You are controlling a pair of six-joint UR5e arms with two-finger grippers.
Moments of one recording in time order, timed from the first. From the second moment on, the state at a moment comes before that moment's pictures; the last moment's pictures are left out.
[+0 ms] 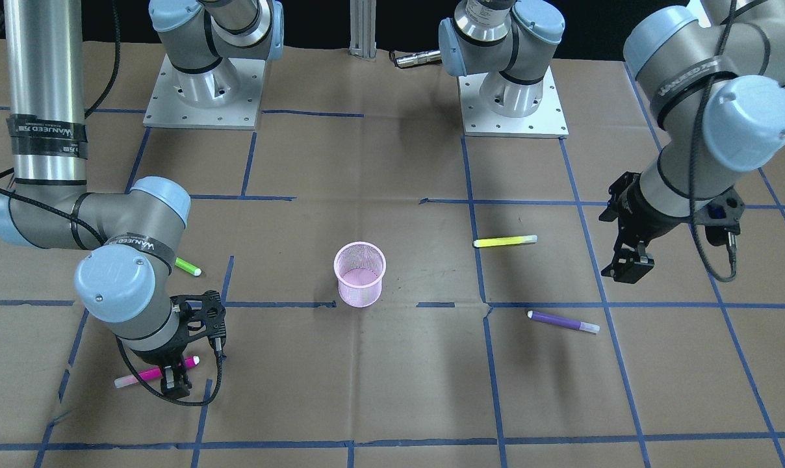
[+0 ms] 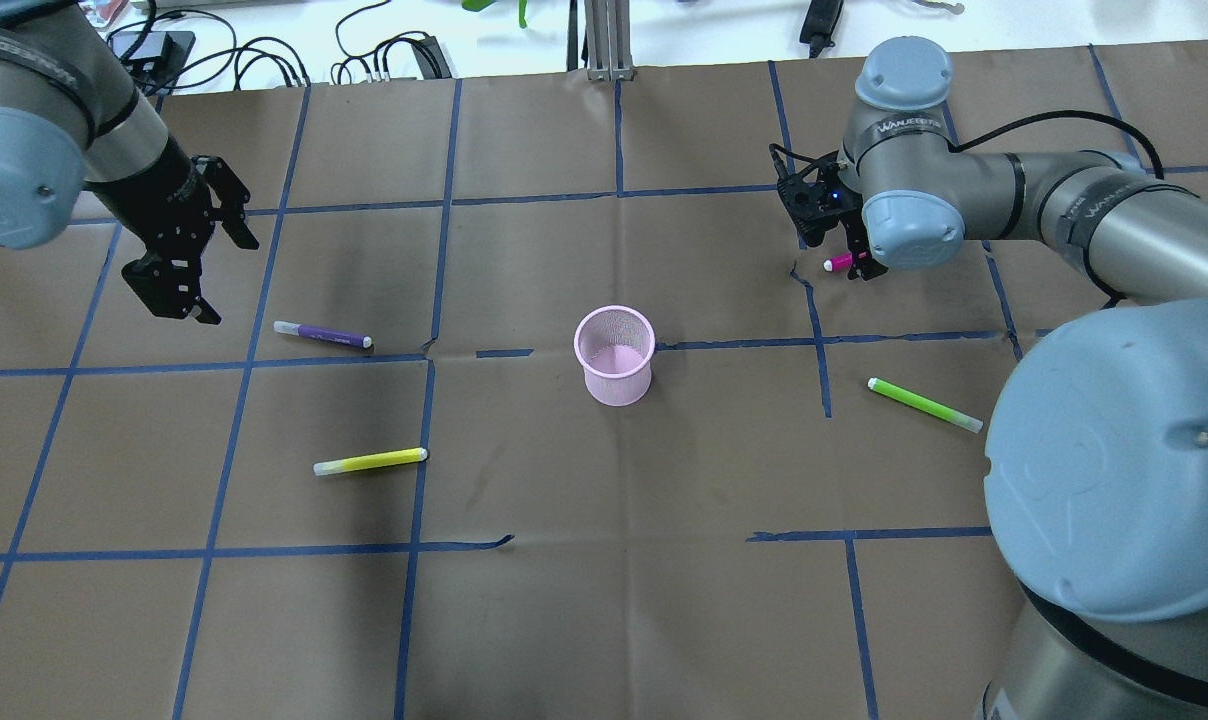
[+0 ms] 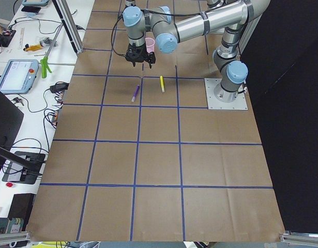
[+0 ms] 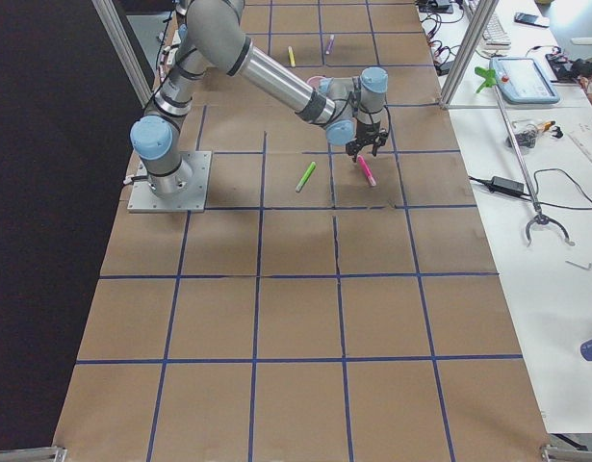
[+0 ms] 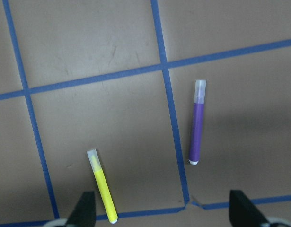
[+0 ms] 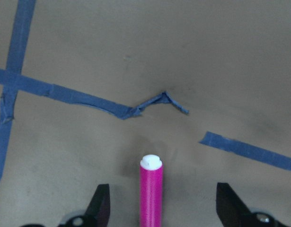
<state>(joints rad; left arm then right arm) -1.37 -1.77 -1.67 -1.35 1.69 -1.21 1.53 -0.98 1.63 -2.31 -1.64 -1.93</state>
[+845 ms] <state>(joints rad) -1.56 -2.08 -1.72 -0.94 2.04 -1.53 1.53 -0.97 1.63 -2.32 -1.65 -1.93</state>
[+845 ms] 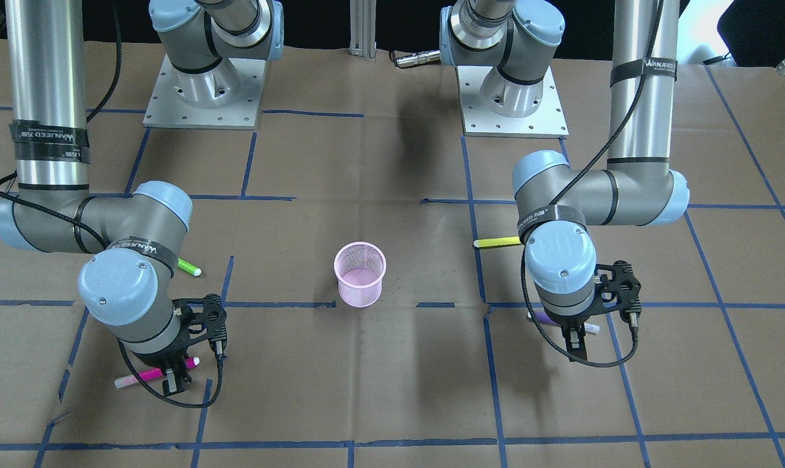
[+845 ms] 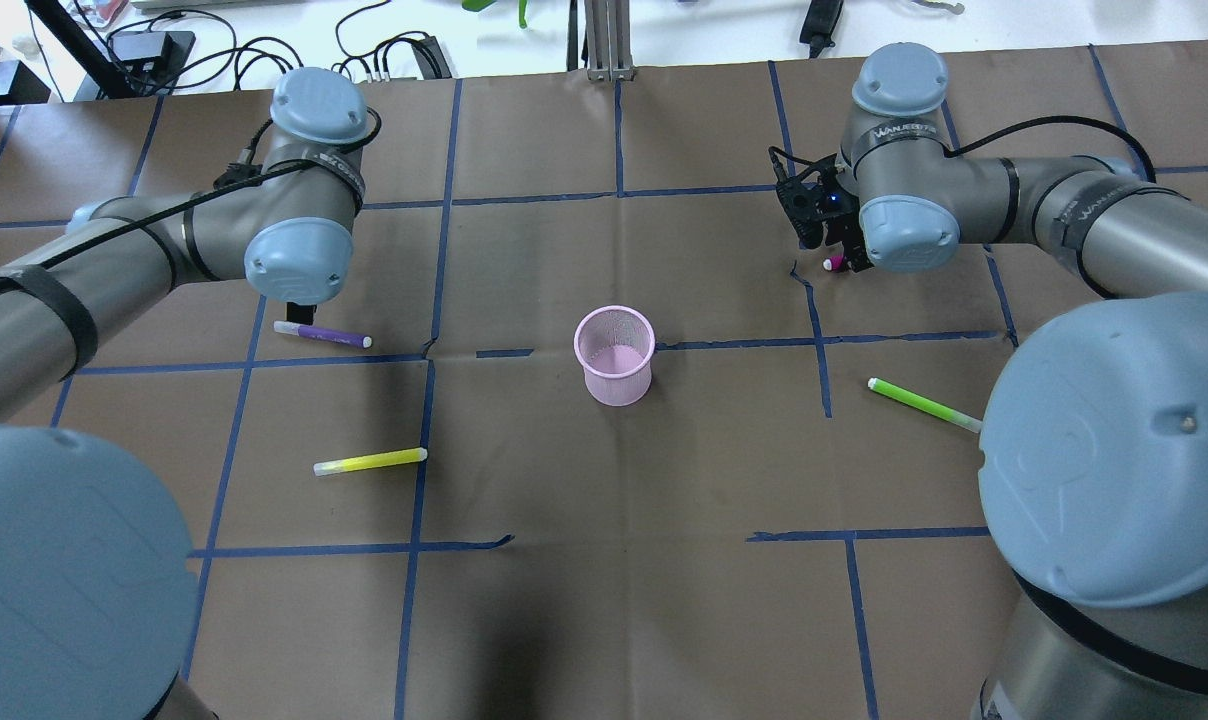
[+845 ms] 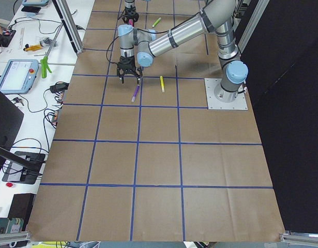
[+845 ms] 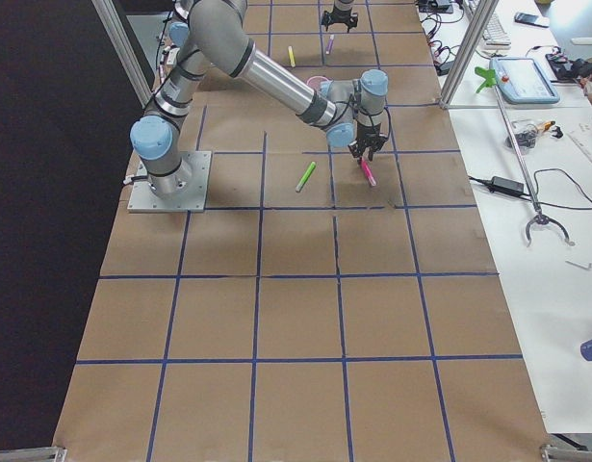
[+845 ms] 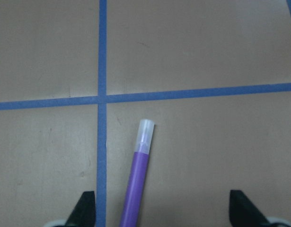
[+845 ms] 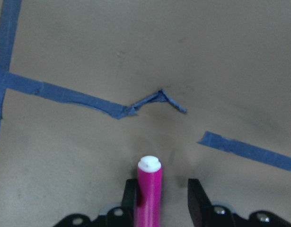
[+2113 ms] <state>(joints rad) -1.58 -2.12 -1.90 -0.66 2.12 -1.52 1.53 -0.98 1.63 -2.32 -1.65 -1.93</state>
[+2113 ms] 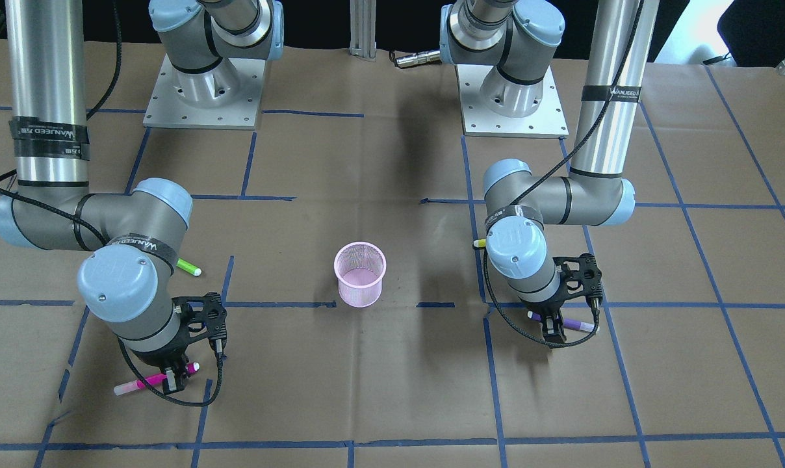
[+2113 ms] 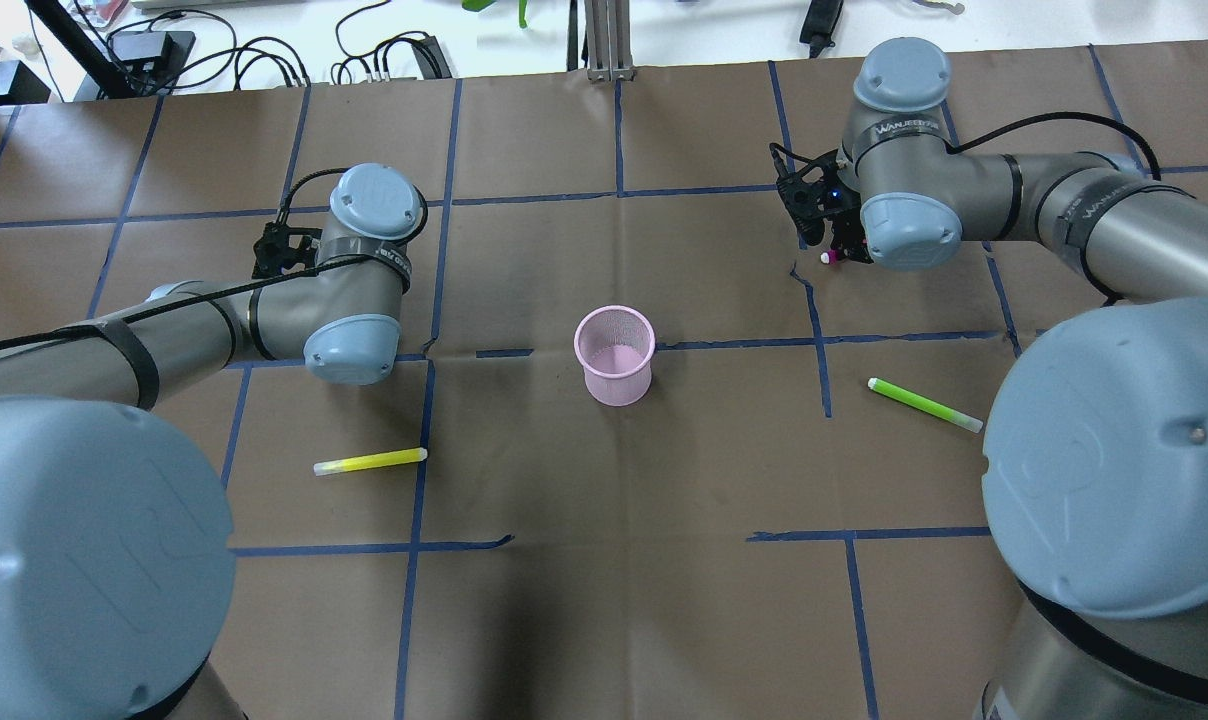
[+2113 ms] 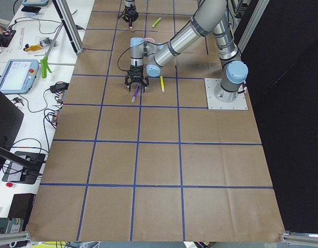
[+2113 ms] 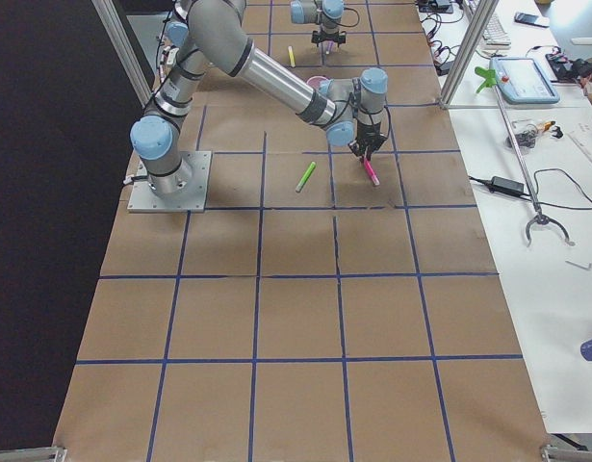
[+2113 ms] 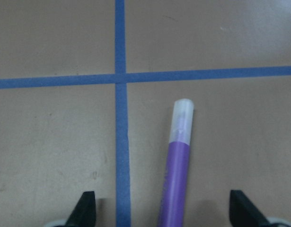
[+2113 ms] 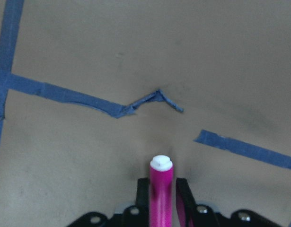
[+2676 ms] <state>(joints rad) -1.58 -2.12 -1.91 -0.59 2.13 -1.52 1.53 -0.97 1.63 -2.32 -1.65 -1.93</state>
